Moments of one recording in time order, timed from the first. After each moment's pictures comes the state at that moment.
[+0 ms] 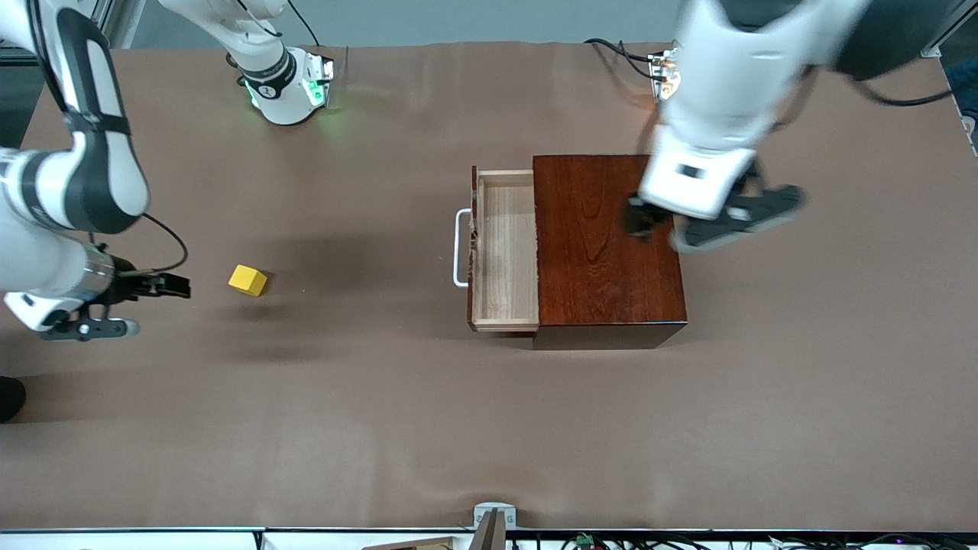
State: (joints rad) left arm -0.52 0.36 0.06 -1.06 0.13 1.39 -0.71; right arm -0.10 0.30 0.02 -1.83 -0.04 2.00 -0.07
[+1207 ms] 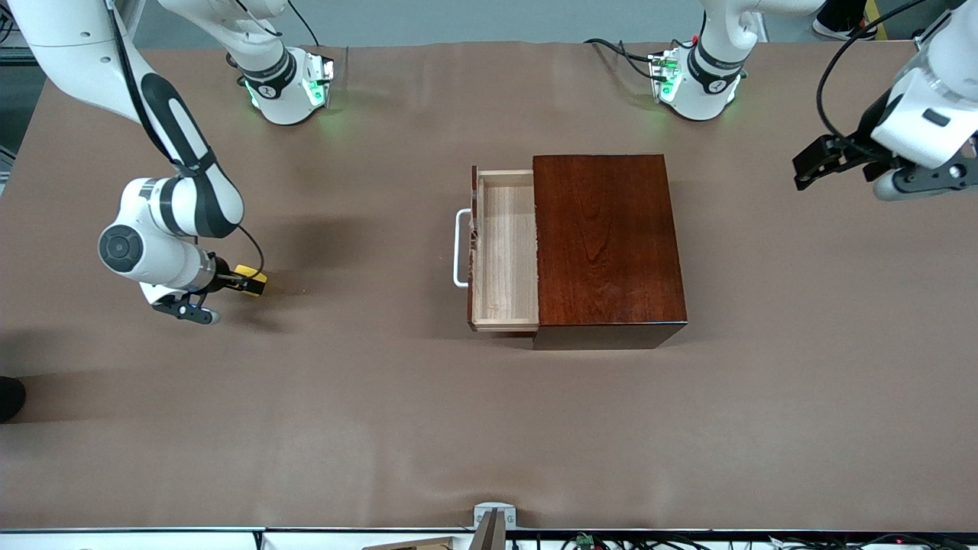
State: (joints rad) left arm -0.20 -0.09 0.06 -1.66 0.05 1.53 -0.23; right arm -0.07 0.38 0.03 -2.19 -0.02 2.40 0.27
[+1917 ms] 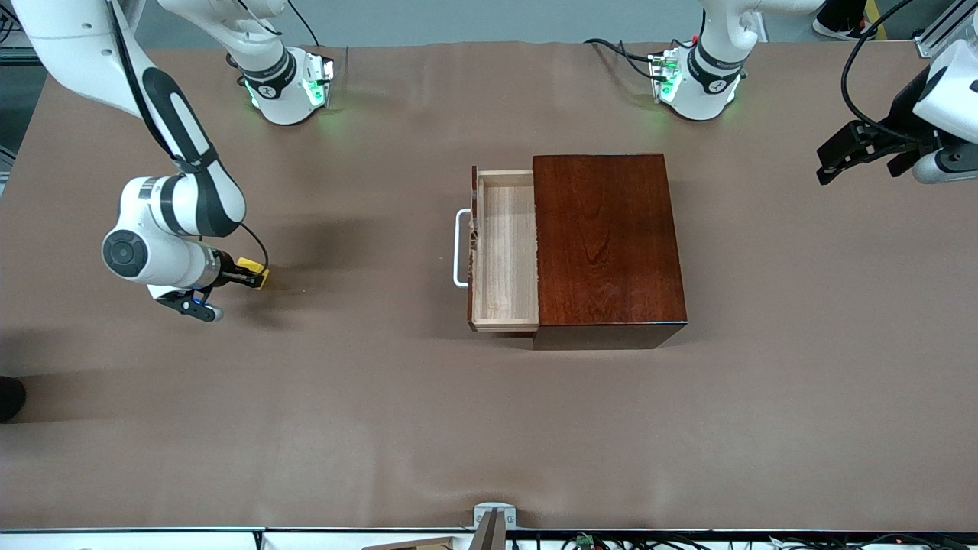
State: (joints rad) left arm -0.18 -0.09 0.06 -1.61 0.01 1.55 -0.22; right arm -0.05 0.34 0.05 -2.13 0.01 2.19 0.40
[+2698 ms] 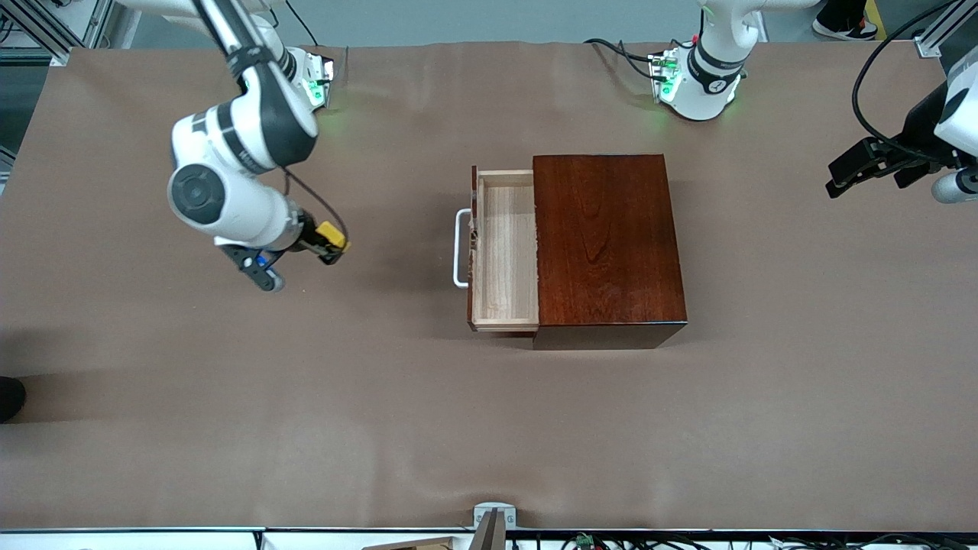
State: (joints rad) left arm 0.00 -0.05 -0.07 -1.58 0.00 1.53 -0.22; right arm 0.32 0.18 0.09 -1.94 0.18 1.94 1.15
